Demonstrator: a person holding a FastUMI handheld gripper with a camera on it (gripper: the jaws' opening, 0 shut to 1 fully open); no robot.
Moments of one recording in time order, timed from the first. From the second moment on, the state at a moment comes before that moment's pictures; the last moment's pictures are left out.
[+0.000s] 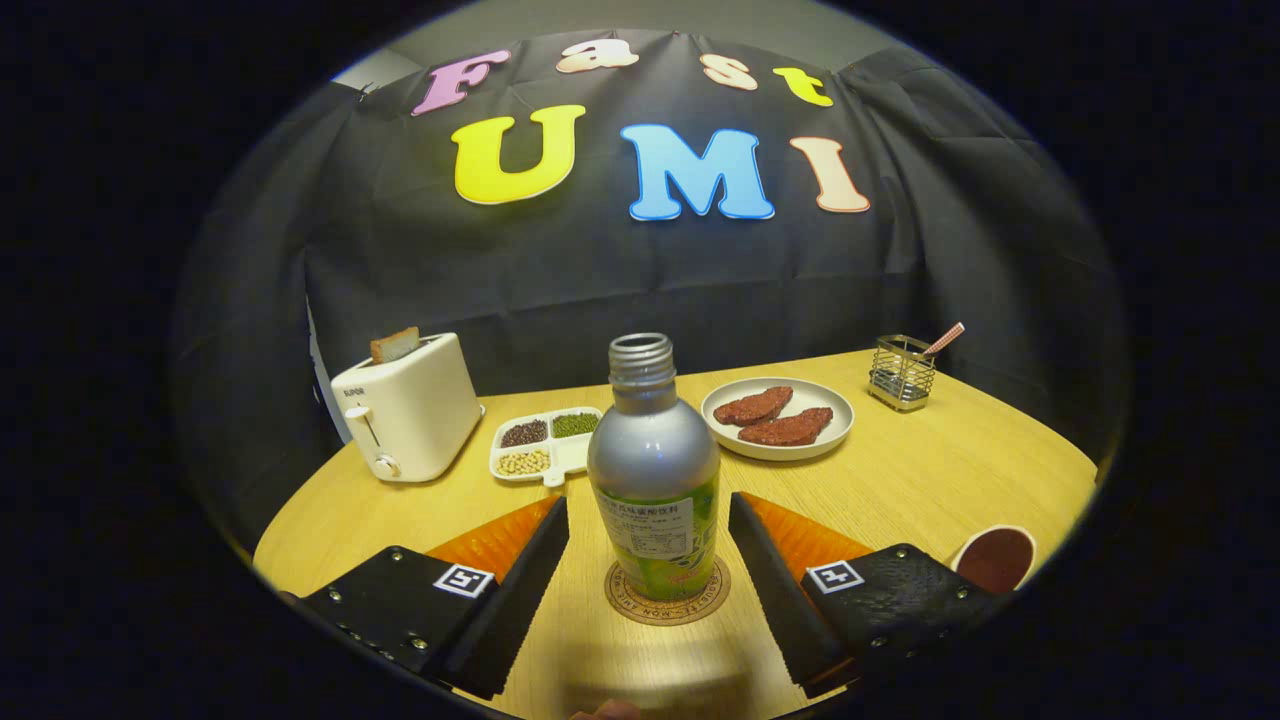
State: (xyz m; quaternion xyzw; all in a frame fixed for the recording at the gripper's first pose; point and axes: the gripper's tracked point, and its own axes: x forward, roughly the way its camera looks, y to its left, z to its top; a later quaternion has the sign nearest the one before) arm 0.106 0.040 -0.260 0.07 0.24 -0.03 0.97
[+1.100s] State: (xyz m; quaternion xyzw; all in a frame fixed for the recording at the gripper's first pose) arm 0.025 0.024 -0.074 0.07 0.11 0.03 0.99
